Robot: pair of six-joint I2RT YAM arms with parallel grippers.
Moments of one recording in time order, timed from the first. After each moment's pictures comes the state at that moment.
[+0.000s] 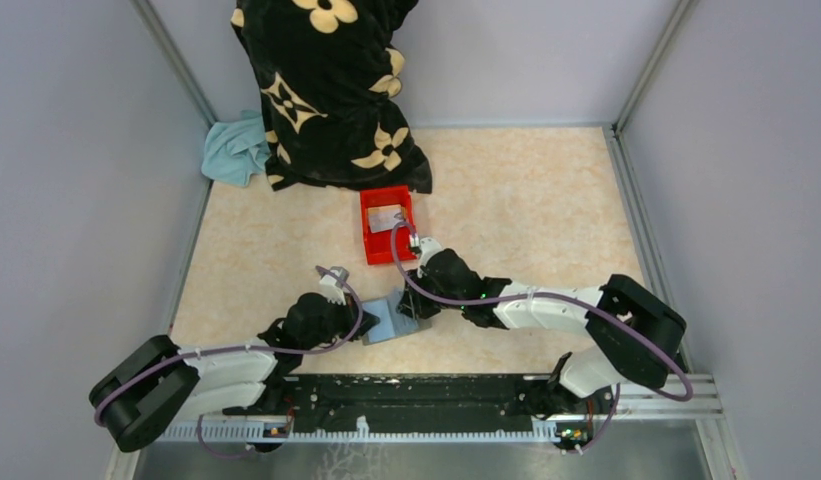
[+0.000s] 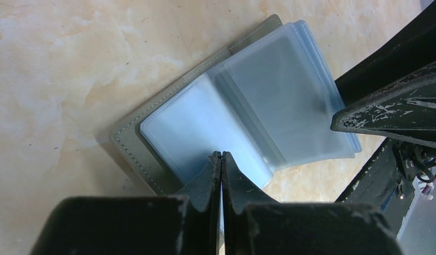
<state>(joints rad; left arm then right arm) -0.79 1.06 0.02 0.60 0.04 -0.67 0.98 1.43 0.65 0.15 -0.11 0.58</state>
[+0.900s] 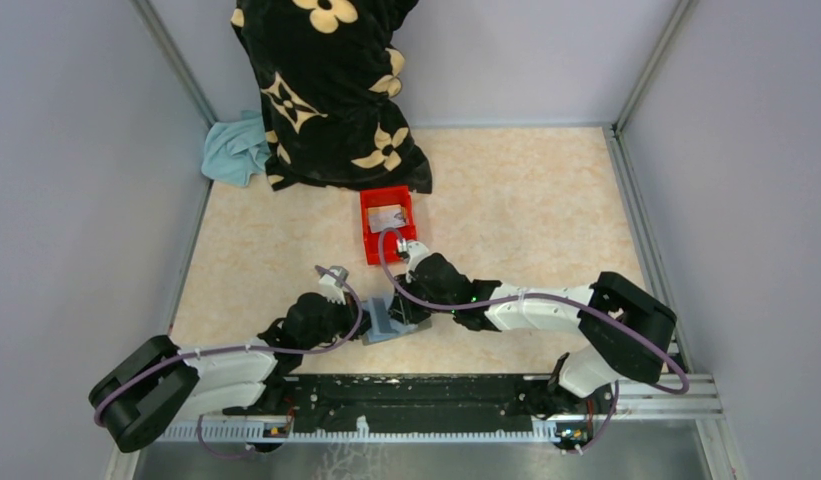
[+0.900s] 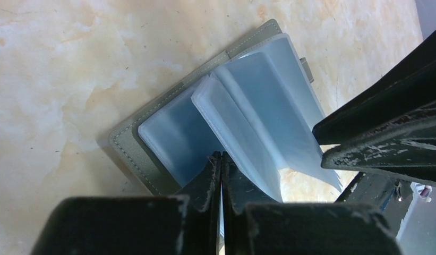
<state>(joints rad) -0.79 1.06 0.02 0.61 0.04 -0.67 1.05 1.46 0.69 0.17 -0.11 0.60</state>
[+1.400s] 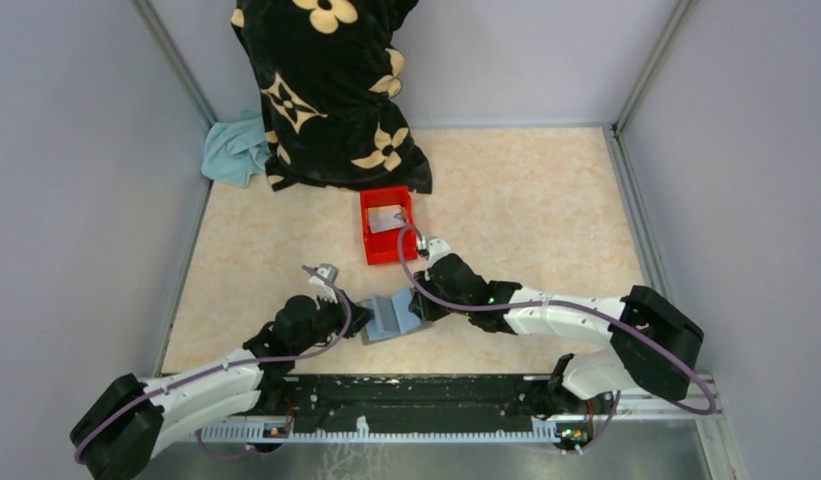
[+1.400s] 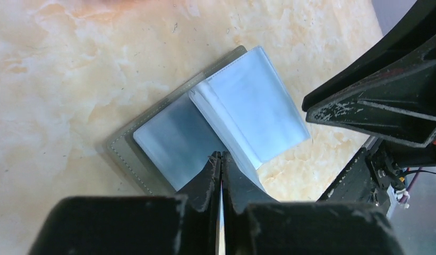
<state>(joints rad) -0.79 0.84 0.02 0.48 0.02 -0.68 1.01 1.34 0.65 0.03 0.03 0.58</state>
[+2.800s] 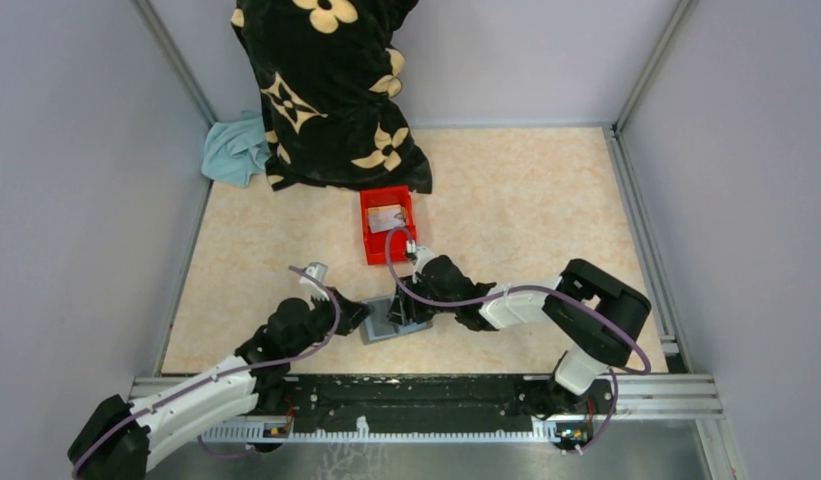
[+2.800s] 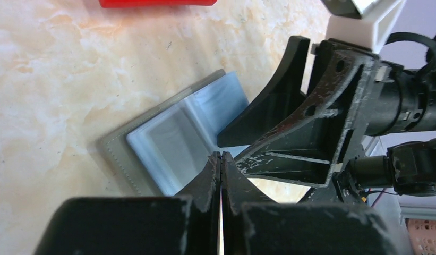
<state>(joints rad) -0.79 0.63 0.01 0.35 -0.03 -0.80 0.97 1.61 0.60 0.41 -0.21 0.68</state>
